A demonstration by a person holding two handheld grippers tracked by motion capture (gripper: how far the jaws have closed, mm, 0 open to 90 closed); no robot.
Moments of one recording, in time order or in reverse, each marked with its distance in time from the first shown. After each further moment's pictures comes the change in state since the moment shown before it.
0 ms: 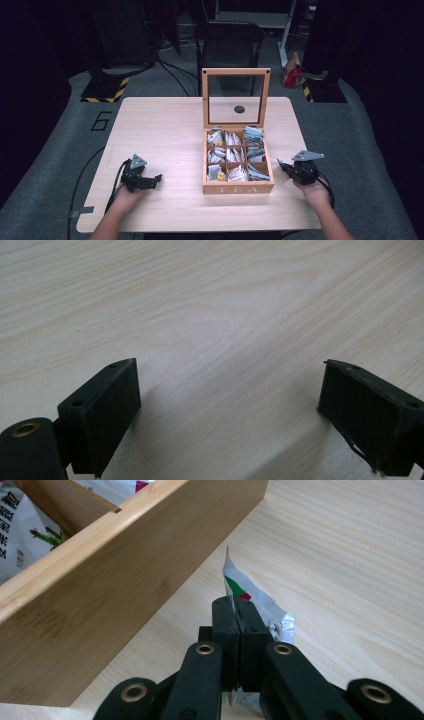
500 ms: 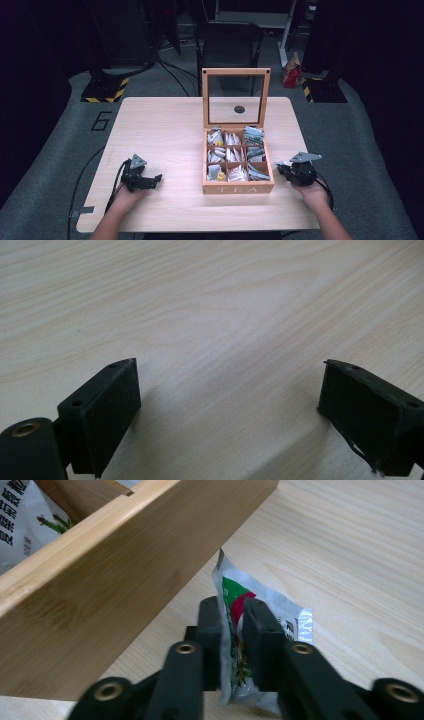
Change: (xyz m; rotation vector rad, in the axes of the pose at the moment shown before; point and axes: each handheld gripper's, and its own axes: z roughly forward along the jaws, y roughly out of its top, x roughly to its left) left arm 0.000 0.000 0.000 0.001 -0.001 -0.001; right arm 0.004 -0.003 0.004 0.023 0.017 -0.001
